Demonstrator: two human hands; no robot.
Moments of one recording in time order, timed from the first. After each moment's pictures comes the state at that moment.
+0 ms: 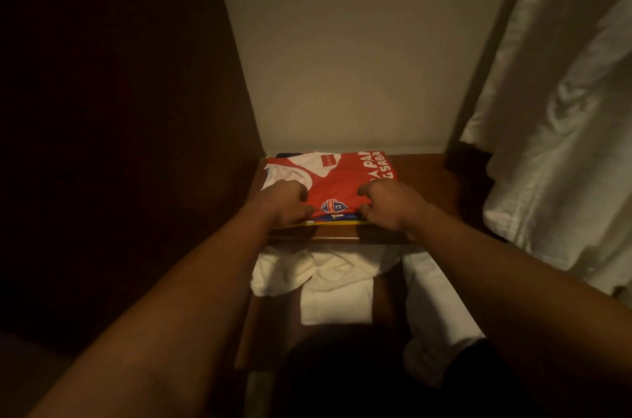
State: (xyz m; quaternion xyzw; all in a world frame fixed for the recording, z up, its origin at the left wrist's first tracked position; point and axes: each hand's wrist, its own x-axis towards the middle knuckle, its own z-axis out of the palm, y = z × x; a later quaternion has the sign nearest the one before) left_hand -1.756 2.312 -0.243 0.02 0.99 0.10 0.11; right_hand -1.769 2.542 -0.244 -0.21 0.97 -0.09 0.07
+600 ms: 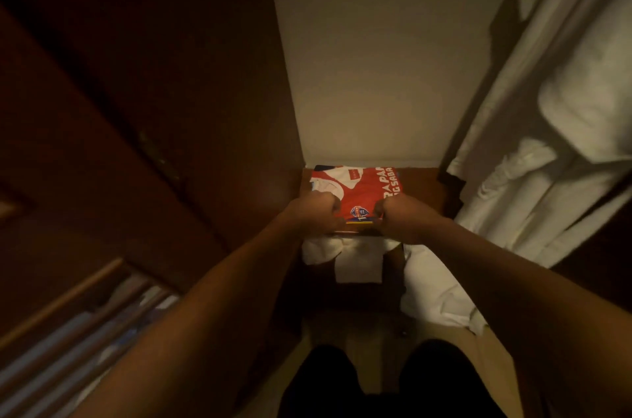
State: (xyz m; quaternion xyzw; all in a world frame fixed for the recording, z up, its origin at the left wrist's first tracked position) left_hand -1.598 2.308 0.077 0.06 0.97 0.12 0.22; right_hand -1.620 2.504 0.057 -0.19 0.95 -0.12 0.22
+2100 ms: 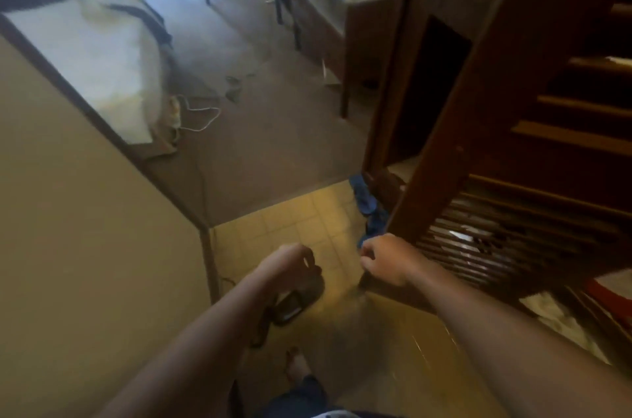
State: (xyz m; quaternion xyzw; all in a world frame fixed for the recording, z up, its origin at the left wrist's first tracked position) left_hand -0.922 2.051 0.104 -0.53 0.73 0.41 0.13; right_hand -1.145 2.116 0.123 -0.63 0.70 0.03 0.34
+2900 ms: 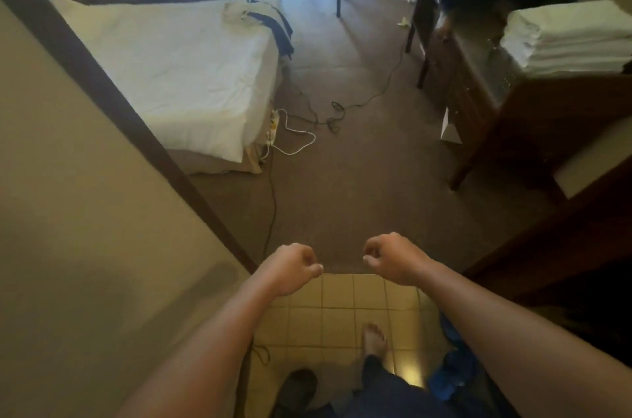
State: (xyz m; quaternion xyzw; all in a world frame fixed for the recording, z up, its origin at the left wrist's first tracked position) left_hand -0.804 1.686 0.119 -0.67 0.63 0.39 0.00; right_hand -1.044 1.644 0.120 -0.76 0.56 0.05 0.32
